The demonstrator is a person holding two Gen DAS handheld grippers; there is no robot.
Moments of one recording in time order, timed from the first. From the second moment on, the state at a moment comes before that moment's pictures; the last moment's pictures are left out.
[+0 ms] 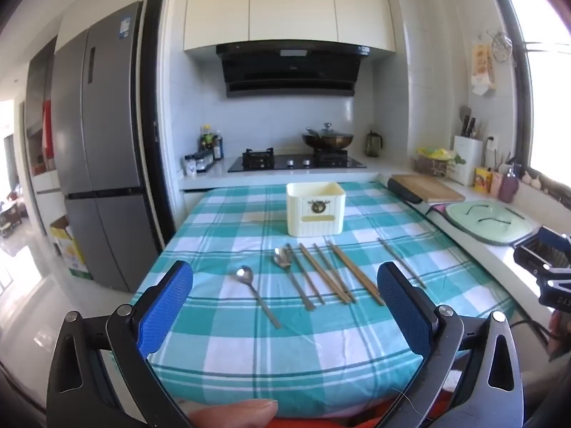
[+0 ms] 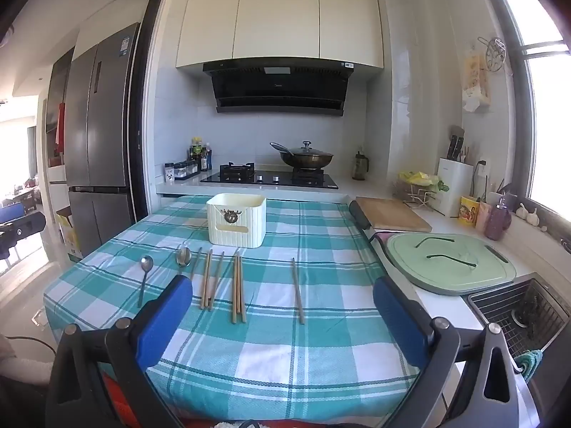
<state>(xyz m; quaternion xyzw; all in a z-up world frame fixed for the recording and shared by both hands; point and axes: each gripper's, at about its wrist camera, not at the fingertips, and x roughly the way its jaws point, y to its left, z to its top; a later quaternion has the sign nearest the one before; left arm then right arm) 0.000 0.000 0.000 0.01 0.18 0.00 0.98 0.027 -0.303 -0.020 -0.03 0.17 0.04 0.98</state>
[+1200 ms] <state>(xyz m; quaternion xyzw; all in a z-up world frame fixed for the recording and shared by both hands) 0.002 0.004 -0.003 0.00 0.19 0.00 0.98 0.027 -0.304 -0.022 -0.02 0.17 0.05 0.98</state>
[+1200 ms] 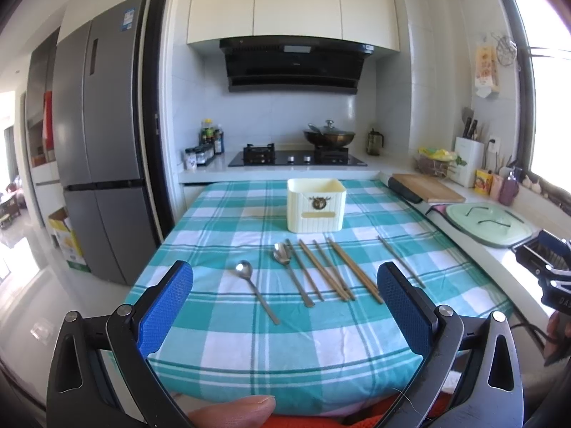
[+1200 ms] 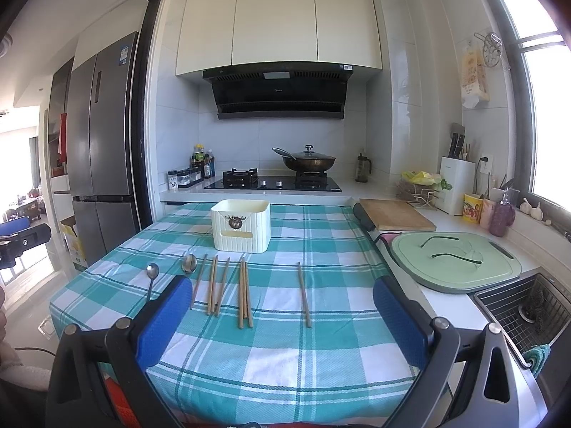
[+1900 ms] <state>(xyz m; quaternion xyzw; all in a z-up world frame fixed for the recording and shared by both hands) 0.002 0.000 -0.001 -0.01 0.19 -0.01 0.98 0.028 -0.307 -0.024 -0.01 0.17 0.05 0.98</state>
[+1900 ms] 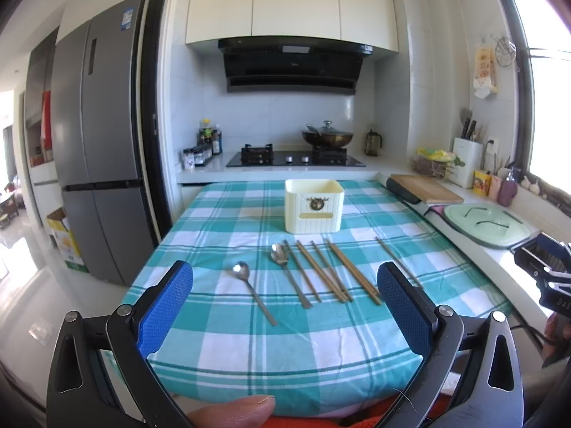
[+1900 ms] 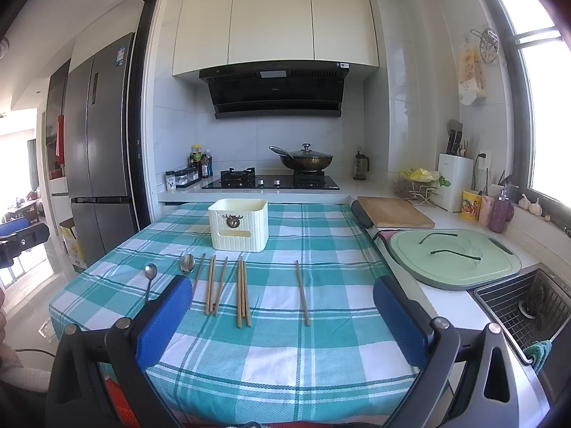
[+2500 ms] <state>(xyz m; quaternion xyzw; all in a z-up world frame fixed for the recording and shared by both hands) 0.005 0.002 -0.006 -0.01 0.20 -0.01 0.98 0.029 -0.308 -0.029 -0.01 0.18 0.05 0.98</state>
